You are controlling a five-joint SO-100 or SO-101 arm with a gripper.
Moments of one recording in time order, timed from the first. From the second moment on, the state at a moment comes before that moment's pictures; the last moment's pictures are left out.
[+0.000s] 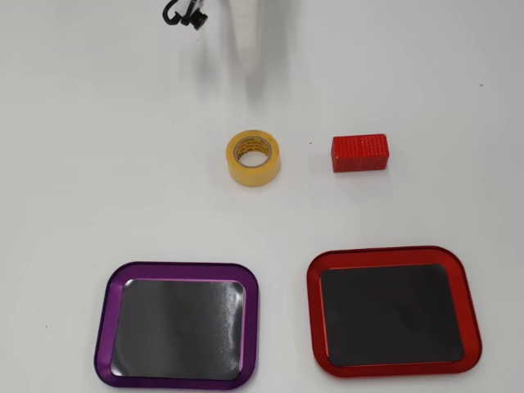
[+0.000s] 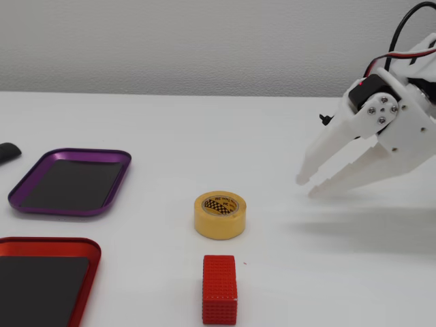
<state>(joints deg) 7.8 191.1 171.4 56.6 -5.1</state>
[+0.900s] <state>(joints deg) 3.2 104.2 109.8 69.5 -6.4</state>
